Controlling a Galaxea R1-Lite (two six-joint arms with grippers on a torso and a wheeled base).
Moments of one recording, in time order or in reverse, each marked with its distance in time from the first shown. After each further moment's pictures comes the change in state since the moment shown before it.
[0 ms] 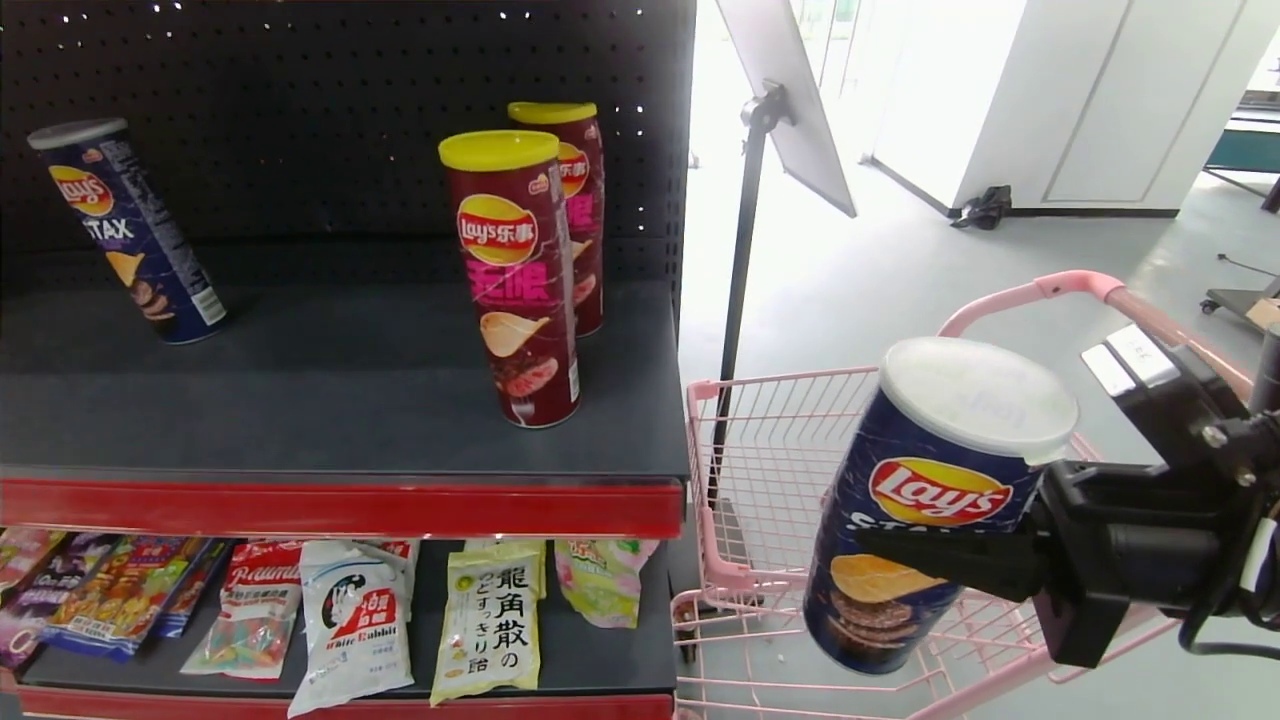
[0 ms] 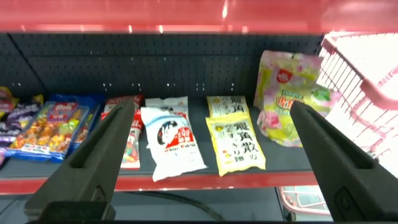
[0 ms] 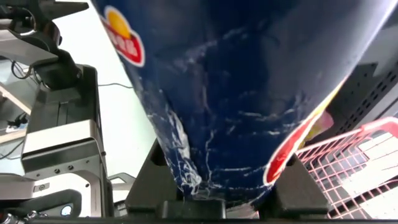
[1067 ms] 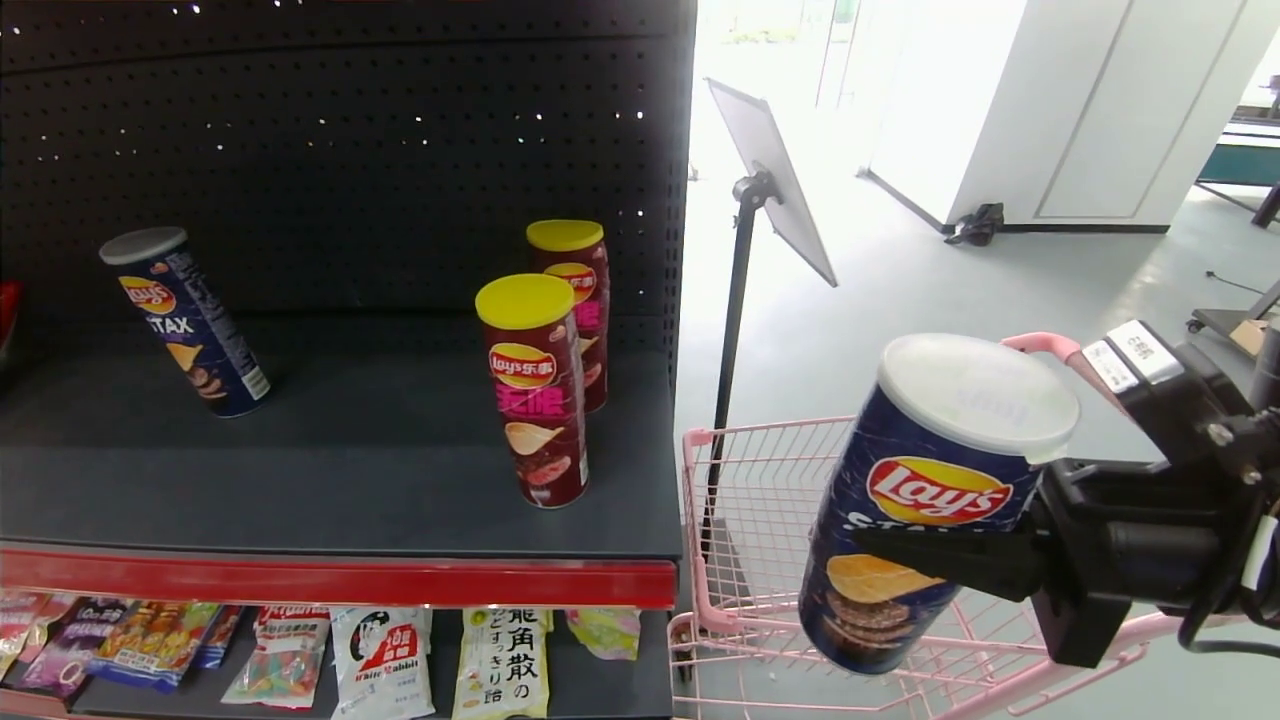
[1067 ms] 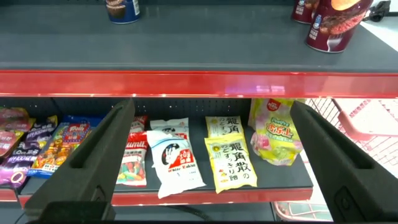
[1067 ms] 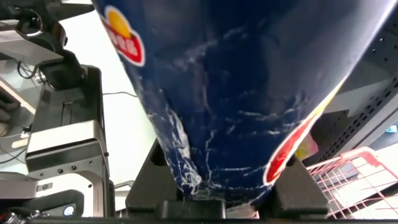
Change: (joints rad) left arm 0.000 0.000 0.000 0.001 0.000 0.000; right arm 0.013 0.003 -0.009 0.001 0.006 0.000
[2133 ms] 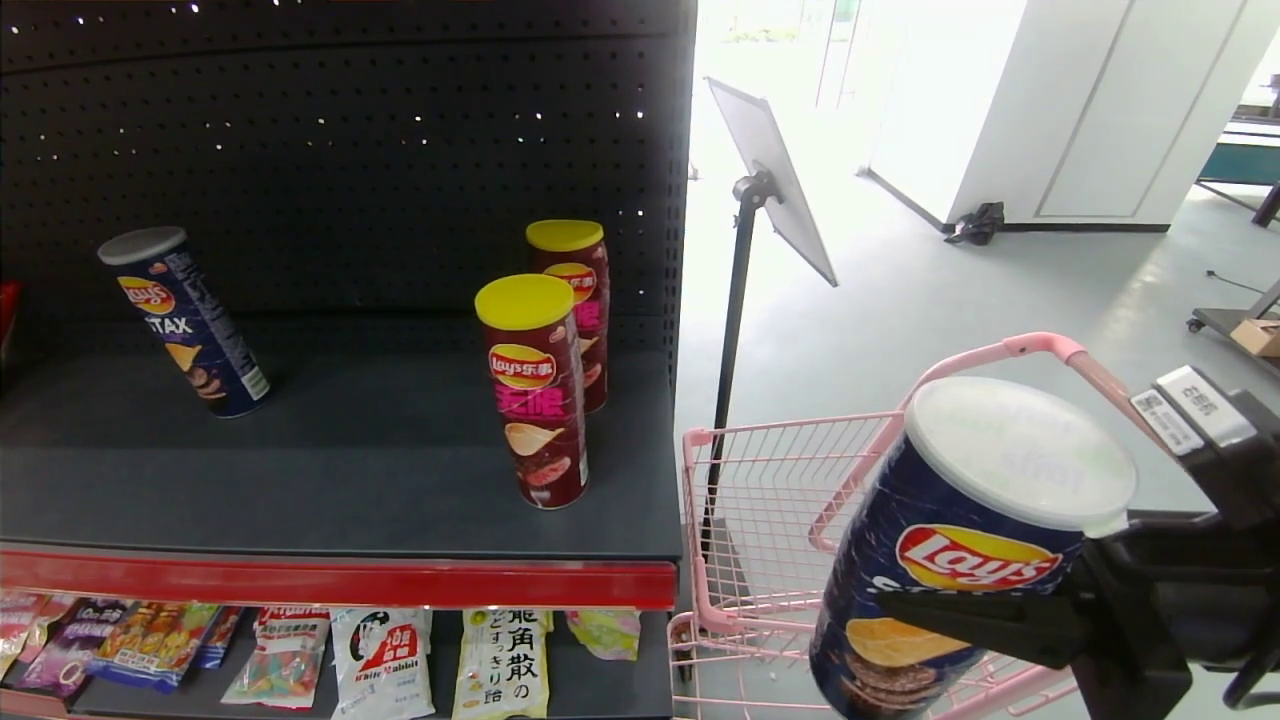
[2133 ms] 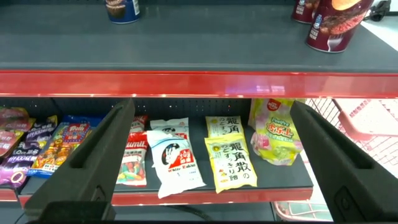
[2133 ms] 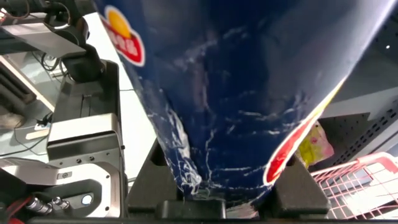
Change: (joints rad) left arm 0.000 0.000 0.000 0.000 0.000 0.001; right arm 0.039 -0.063 0.067 -0.002 0.015 -0.005
